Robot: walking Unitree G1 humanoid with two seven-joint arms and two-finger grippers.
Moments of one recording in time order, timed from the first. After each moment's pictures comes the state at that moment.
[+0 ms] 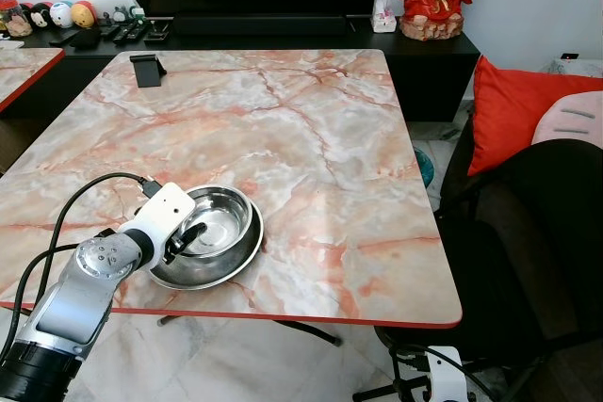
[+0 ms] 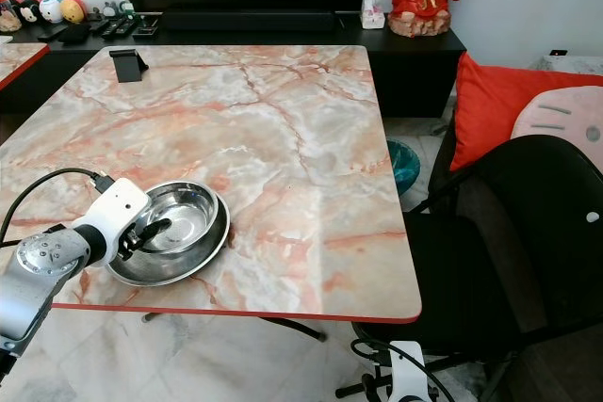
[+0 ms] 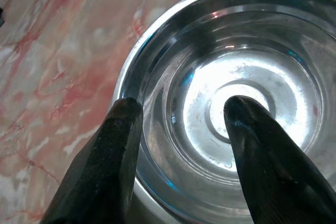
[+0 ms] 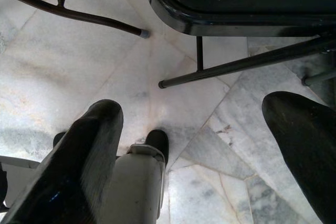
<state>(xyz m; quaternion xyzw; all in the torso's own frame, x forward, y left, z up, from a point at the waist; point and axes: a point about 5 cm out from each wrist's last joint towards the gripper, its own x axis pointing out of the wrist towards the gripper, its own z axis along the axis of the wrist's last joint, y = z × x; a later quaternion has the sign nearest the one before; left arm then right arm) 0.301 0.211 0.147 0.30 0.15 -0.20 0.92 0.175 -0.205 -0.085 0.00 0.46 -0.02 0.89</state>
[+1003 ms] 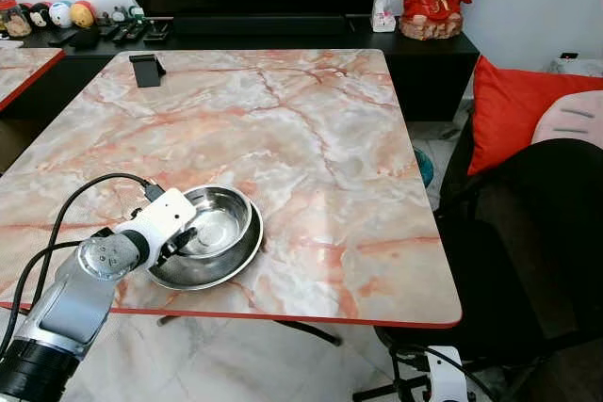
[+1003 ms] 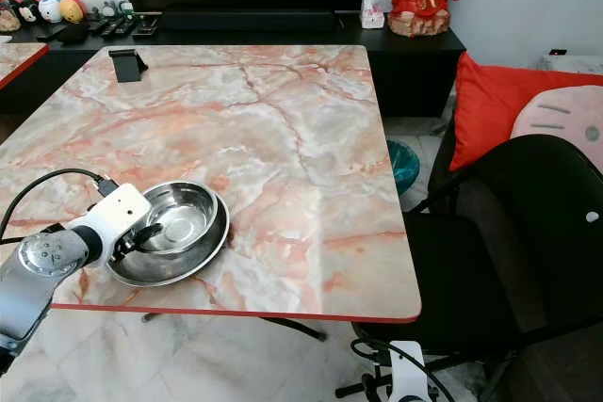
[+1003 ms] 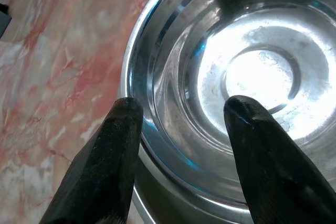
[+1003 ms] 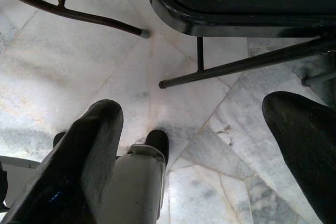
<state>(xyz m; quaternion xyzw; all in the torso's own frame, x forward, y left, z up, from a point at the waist) 0.302 0.218 0.143 0.37 0.17 -0.20 0.89 0.175 -0.205 -0.085 0.00 0.46 -0.02 0.89</state>
